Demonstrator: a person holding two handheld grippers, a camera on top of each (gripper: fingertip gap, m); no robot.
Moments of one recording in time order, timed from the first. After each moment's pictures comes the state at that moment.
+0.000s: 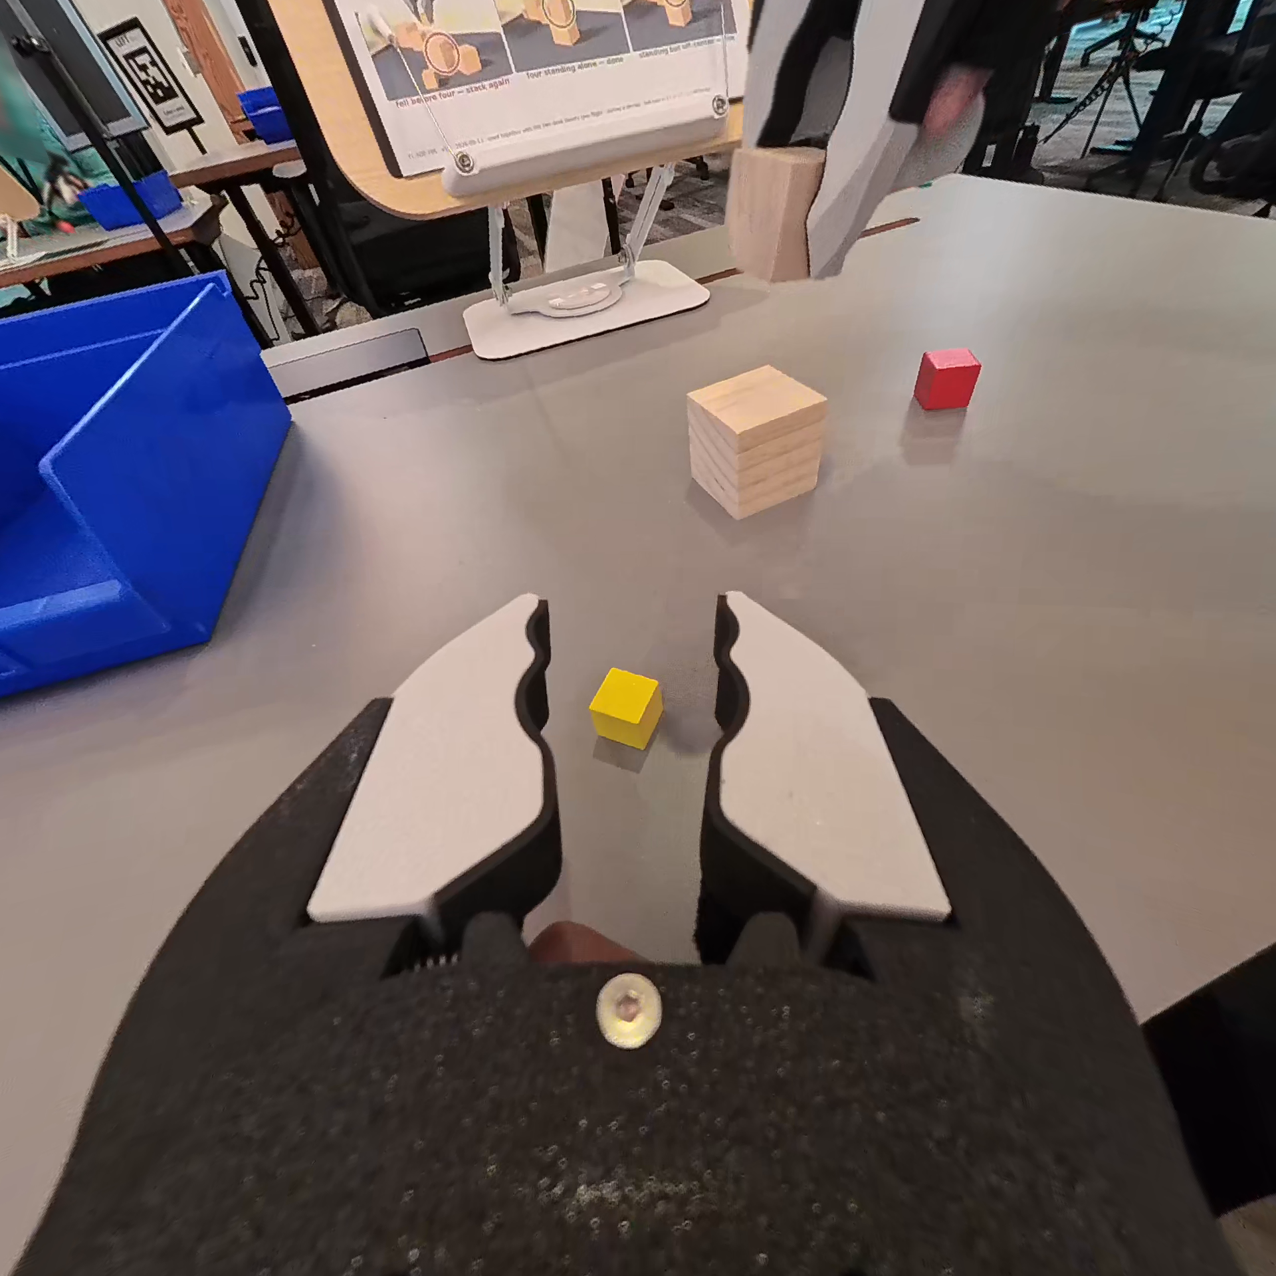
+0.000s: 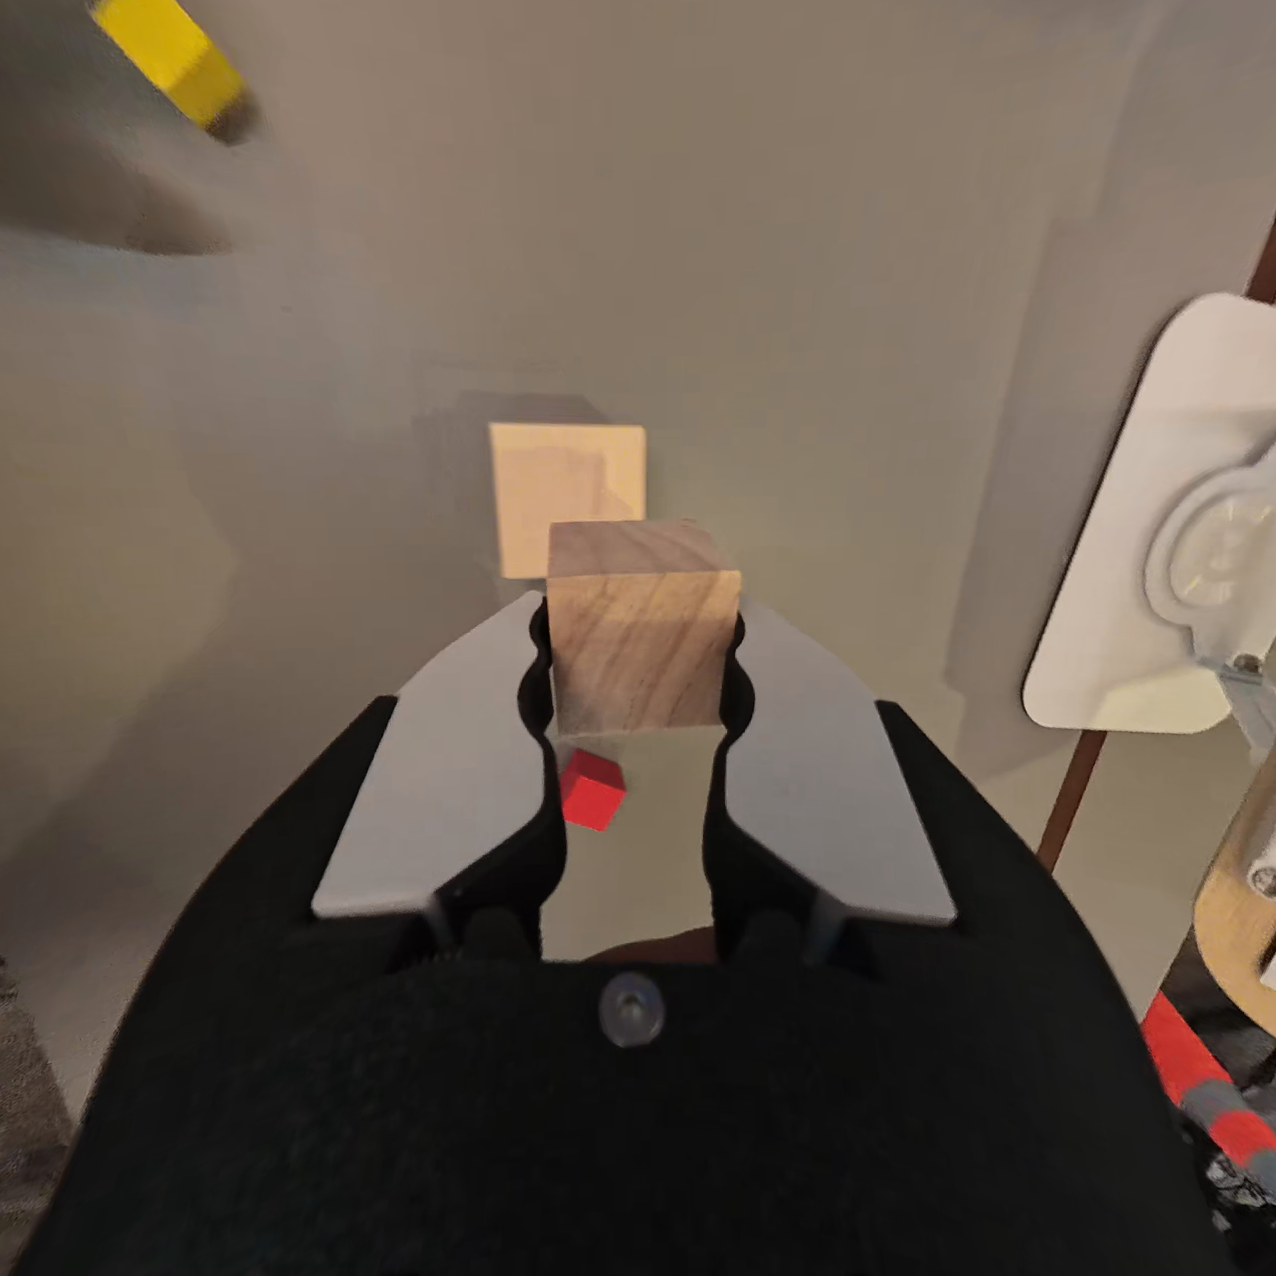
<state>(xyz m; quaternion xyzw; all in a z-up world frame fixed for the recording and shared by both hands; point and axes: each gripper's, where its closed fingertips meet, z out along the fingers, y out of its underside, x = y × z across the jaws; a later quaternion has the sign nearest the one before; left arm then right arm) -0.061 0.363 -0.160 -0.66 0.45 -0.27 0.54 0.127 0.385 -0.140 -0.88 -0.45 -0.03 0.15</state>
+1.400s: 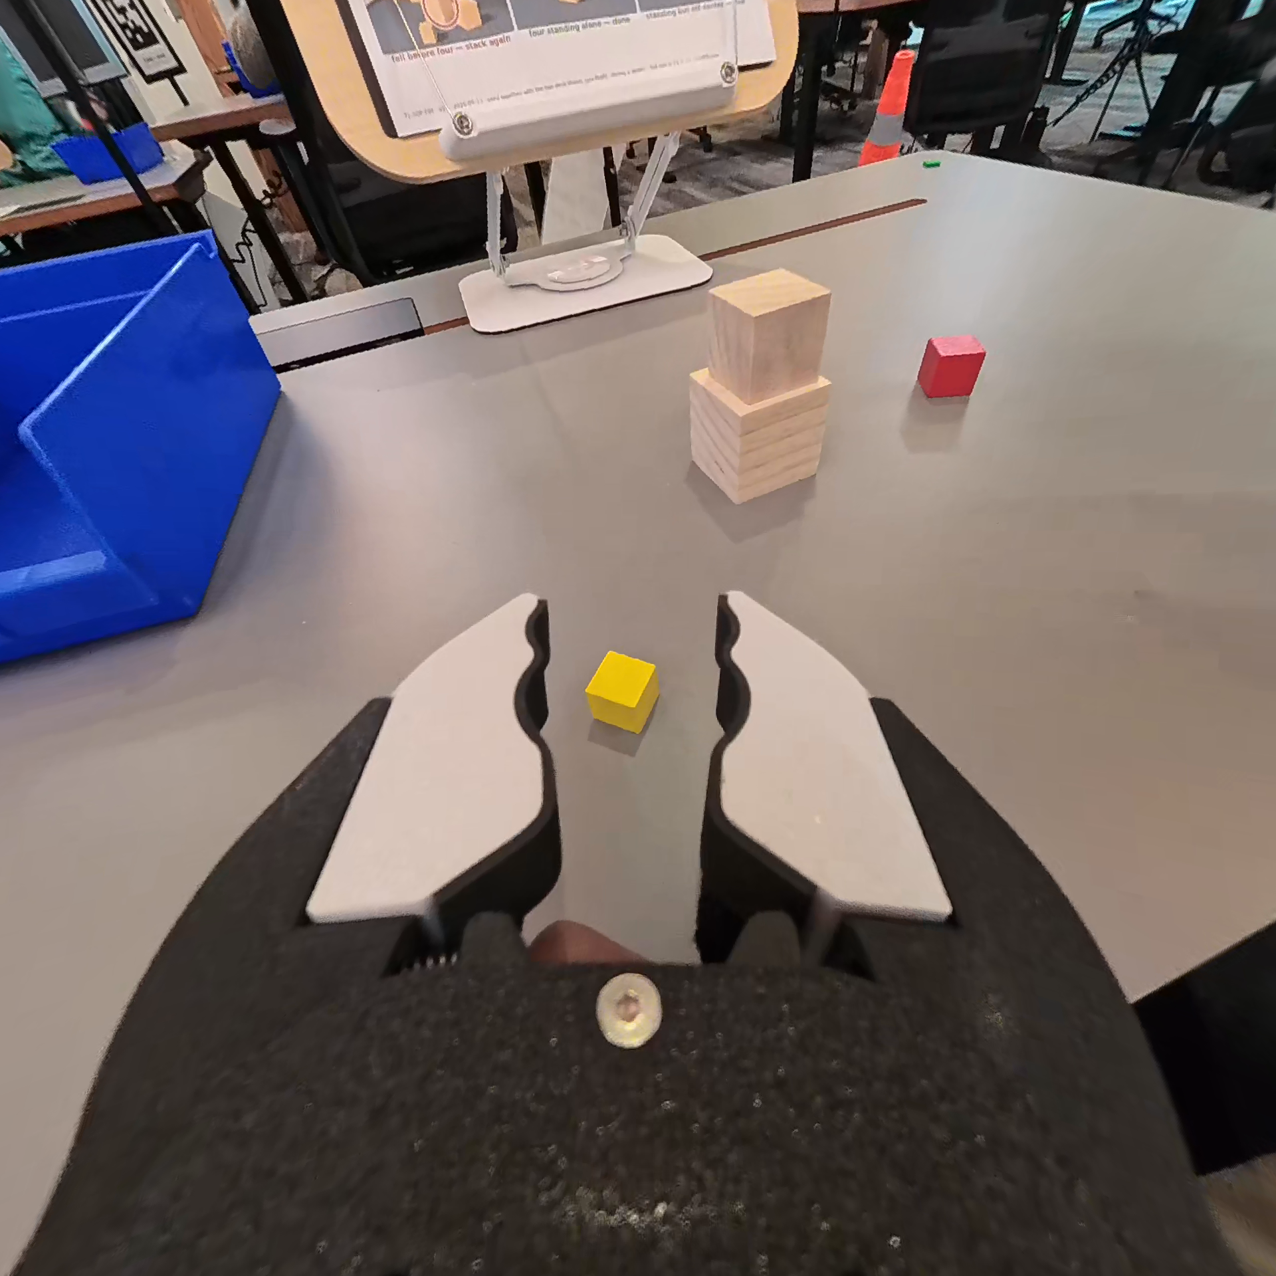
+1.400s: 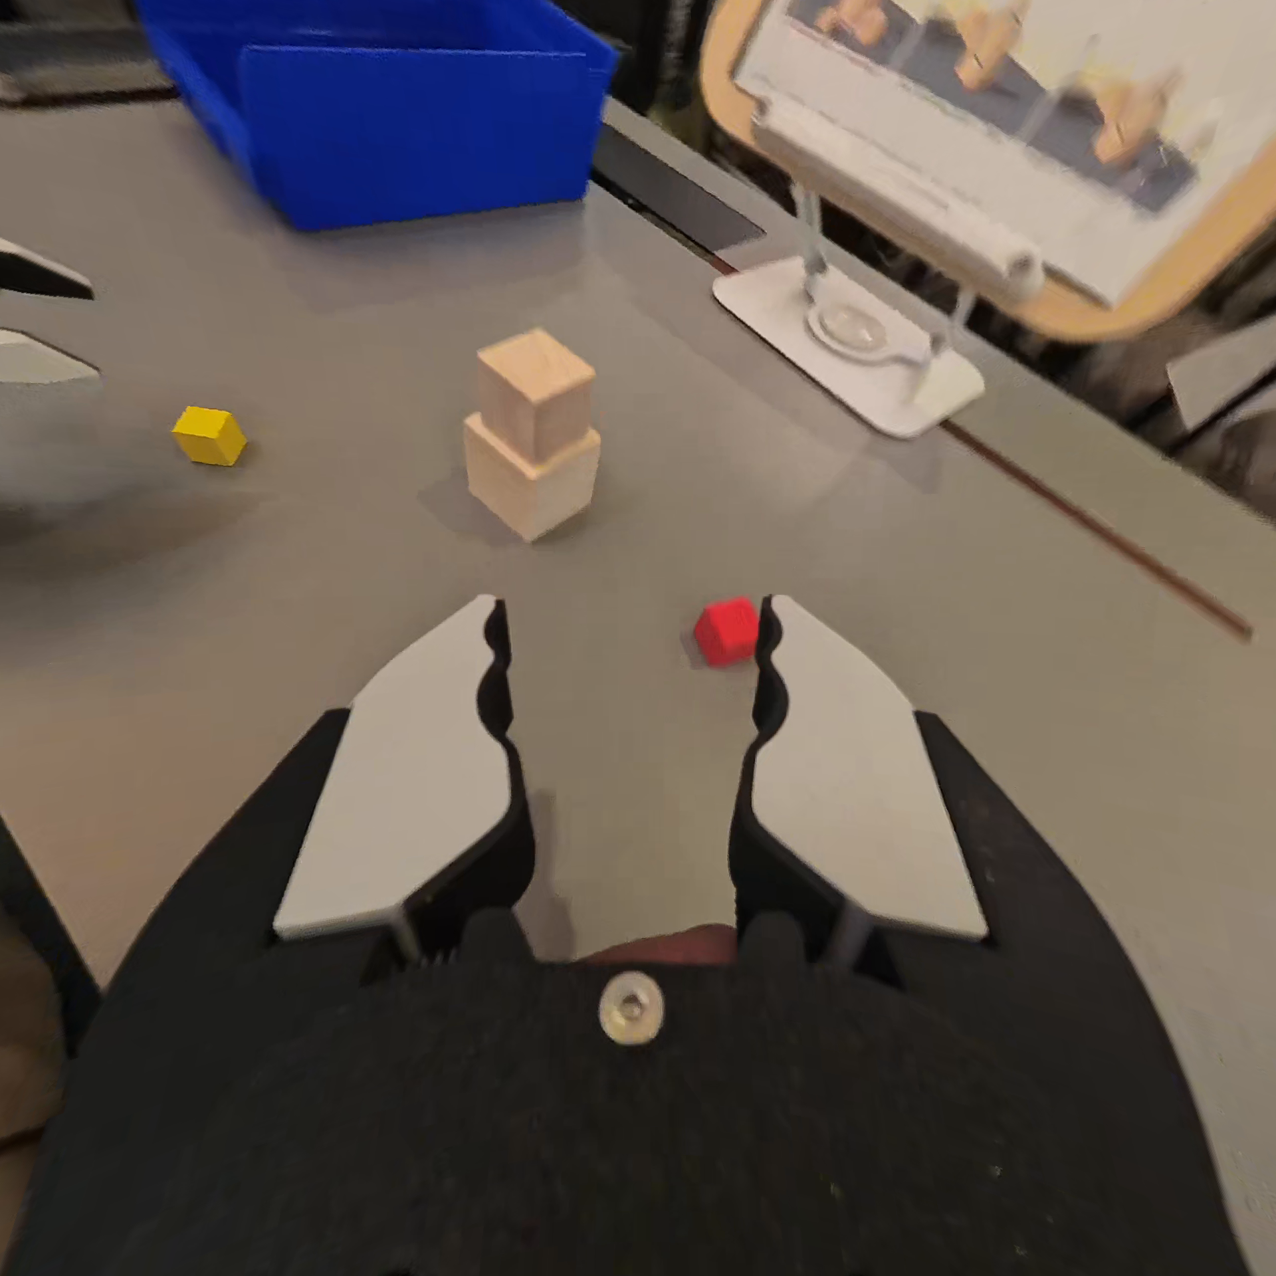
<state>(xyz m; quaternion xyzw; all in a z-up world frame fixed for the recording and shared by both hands) -0.062 0.363 -0.163 -0.67 0.45 -0.27 0.53 0.156 0.238 -0.120 -0.84 -0.06 -0.06 0.53</state>
